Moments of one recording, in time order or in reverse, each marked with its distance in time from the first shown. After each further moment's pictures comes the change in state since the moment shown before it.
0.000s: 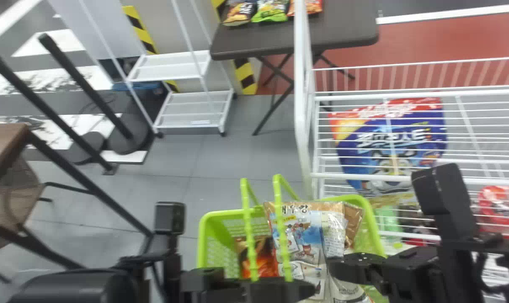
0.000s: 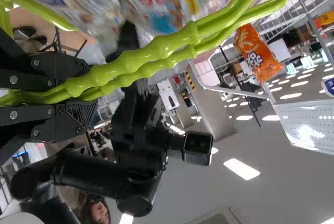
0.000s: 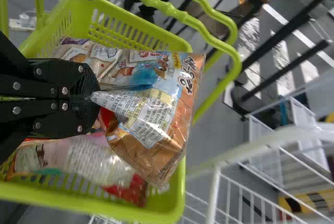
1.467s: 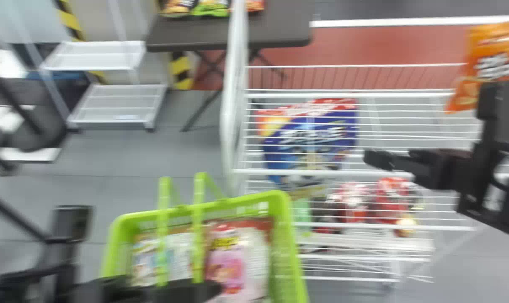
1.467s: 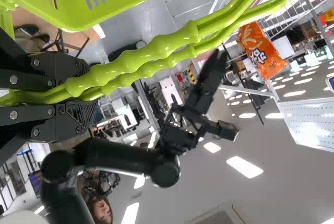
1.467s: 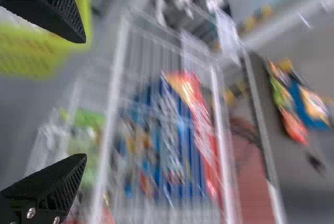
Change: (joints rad) left arm 0.000 0.007 -0.006 0.005 0.005 -0.003 0.000; right arm -0.161 -0.029 -0.460 0.143 0.248 -0.279 0.028
